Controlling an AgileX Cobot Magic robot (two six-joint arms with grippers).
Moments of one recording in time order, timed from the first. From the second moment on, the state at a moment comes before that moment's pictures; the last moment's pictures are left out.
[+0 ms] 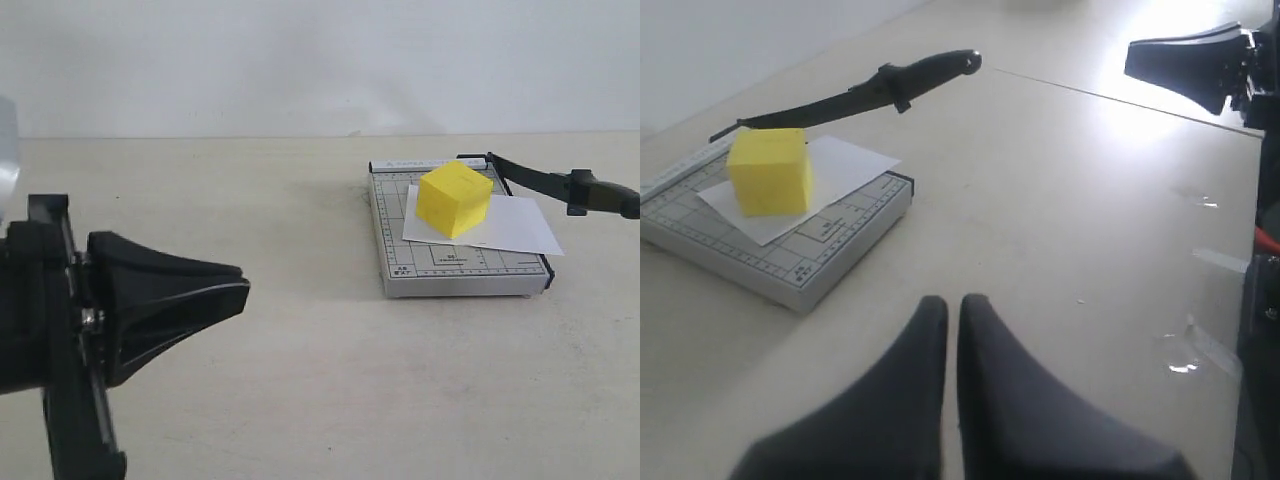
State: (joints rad) left arm -0.90 0.95 -0.48 -1.73 0.30 1.82; right arm 0.10 0.01 0.00 0.17 0.14 -0.09
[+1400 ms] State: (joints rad) left arm -0.68 0.01 0.00 -1.74 0.18 1.68; right arm 0.10 0.01 0.00 0.17 0.14 -0.09
